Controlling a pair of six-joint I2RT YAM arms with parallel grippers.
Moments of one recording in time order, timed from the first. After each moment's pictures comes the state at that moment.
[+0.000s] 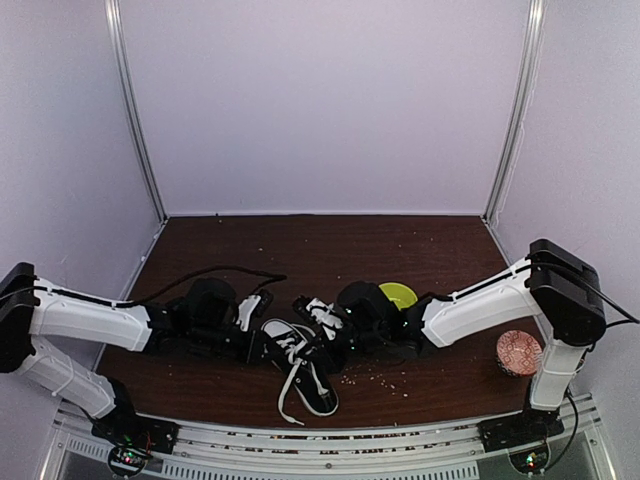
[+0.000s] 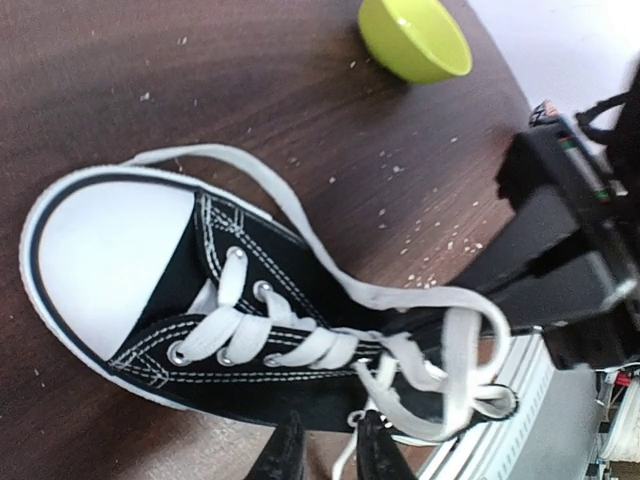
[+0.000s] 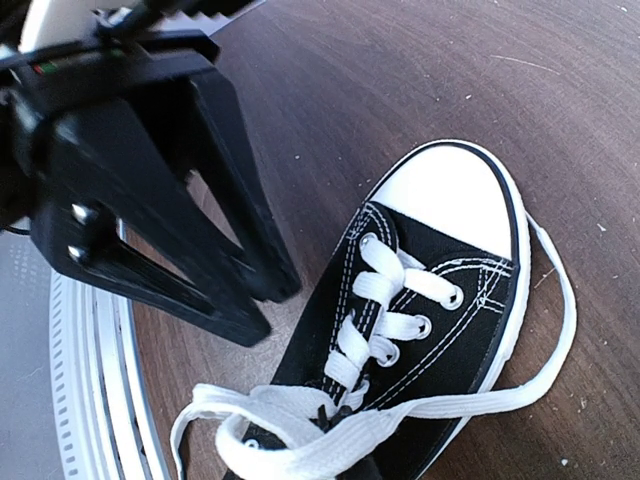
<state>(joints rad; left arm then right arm) -0.90 1.33 0.54 0.09 0.29 -0.60 1.08 1.82 0.96 0.26 -0.24 0.26</state>
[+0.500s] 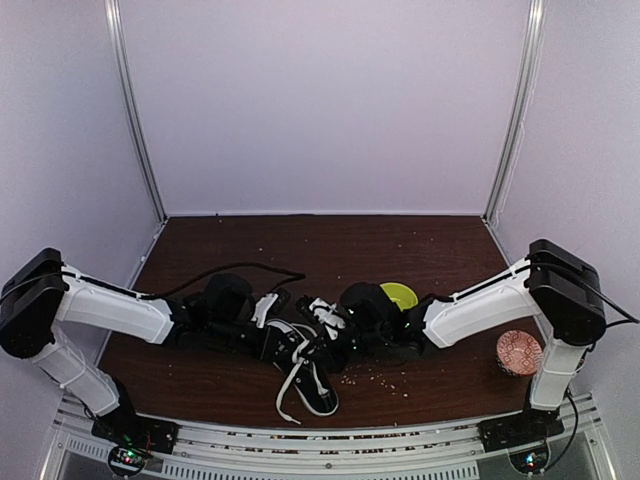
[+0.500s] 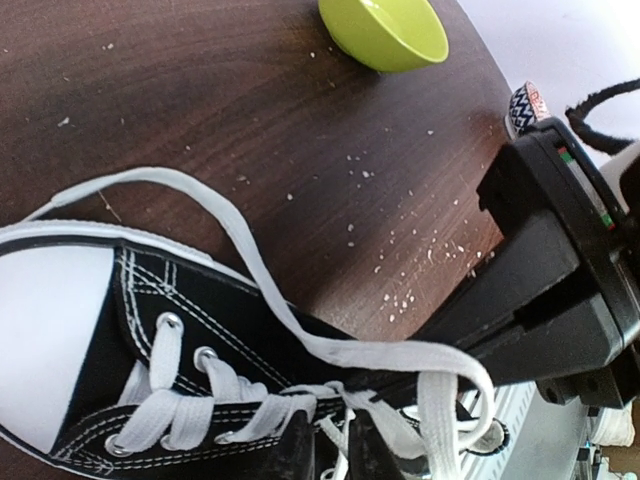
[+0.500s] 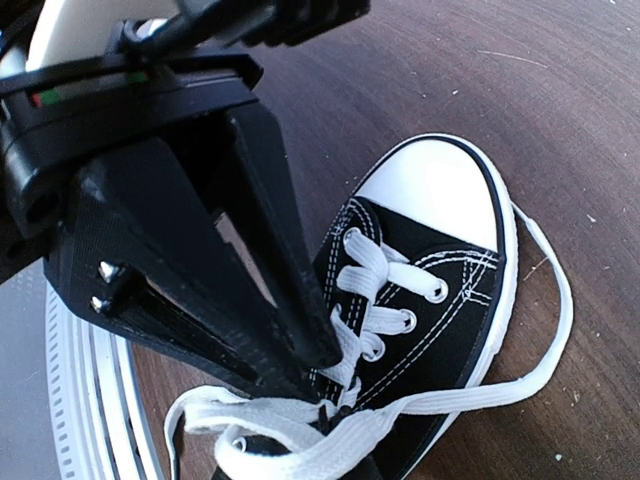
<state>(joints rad) -0.90 1.50 0.63 0.17 0.39 -0.57 1.08 1.82 0.94 0.28 -0.24 0.27</state>
